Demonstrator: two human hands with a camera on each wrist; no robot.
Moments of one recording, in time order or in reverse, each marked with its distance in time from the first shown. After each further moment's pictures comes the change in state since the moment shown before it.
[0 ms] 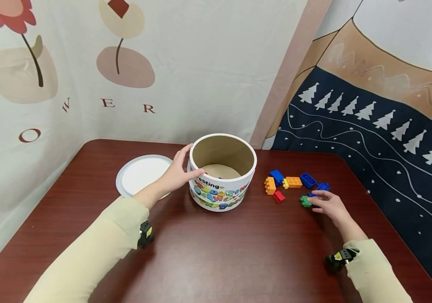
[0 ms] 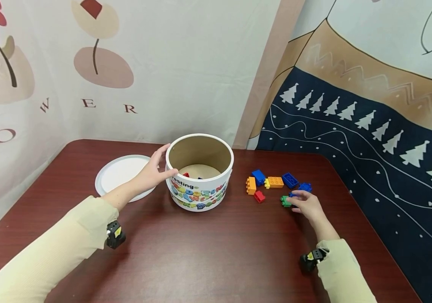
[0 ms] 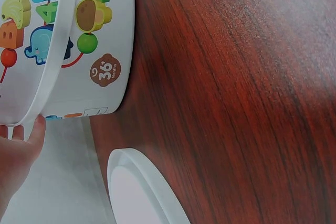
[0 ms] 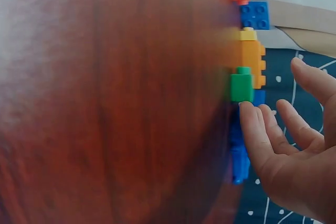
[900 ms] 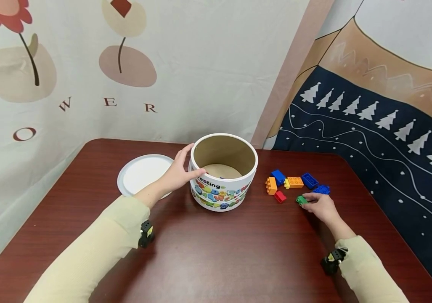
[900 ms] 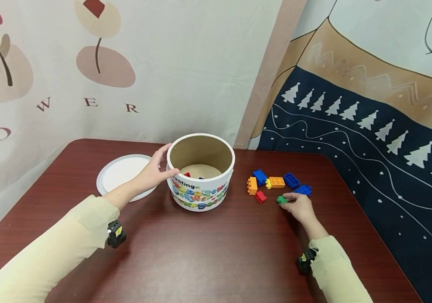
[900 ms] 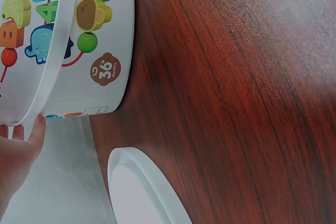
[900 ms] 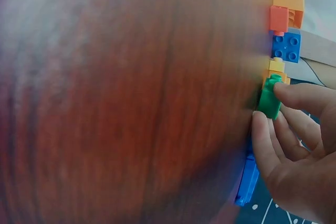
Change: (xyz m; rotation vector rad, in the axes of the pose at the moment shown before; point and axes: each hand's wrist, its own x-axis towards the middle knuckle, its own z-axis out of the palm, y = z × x) left_hand 0.004 -0.008 0.001 0.039 0.010 0.007; right_hand 0.009 -0.001 0.022 -0.309 0.094 -0.089
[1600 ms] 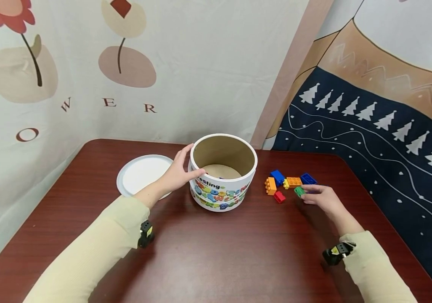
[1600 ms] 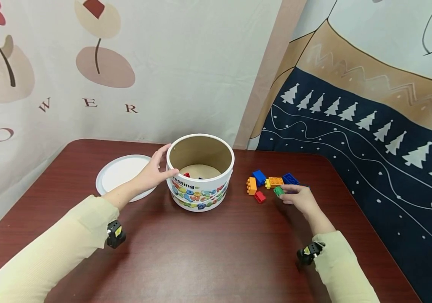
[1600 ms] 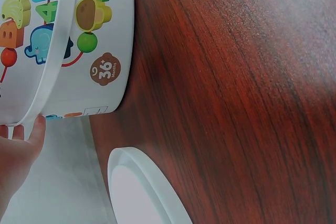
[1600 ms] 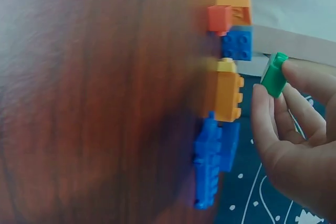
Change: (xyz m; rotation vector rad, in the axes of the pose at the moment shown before) left_hand 0.000 0.000 0.001 0.009 0.005 0.001; right_hand -0.001 -0.024 -0.022 0.291 -0.137 0.006
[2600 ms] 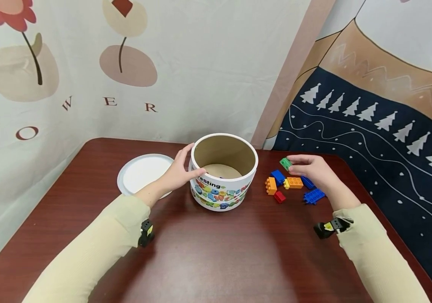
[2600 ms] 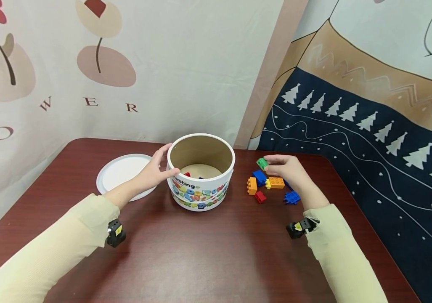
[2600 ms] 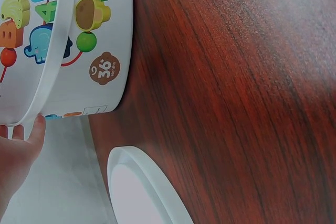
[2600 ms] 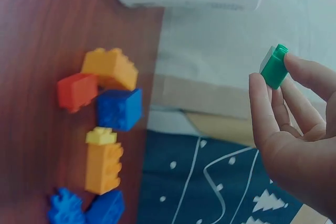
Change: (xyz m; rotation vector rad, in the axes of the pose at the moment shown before) left_hand 0.001 -0.002 -0.001 -0.005 0.000 -0.006; right_hand 0.003 -0.096 0.000 -0.034 -0.082 -0.163
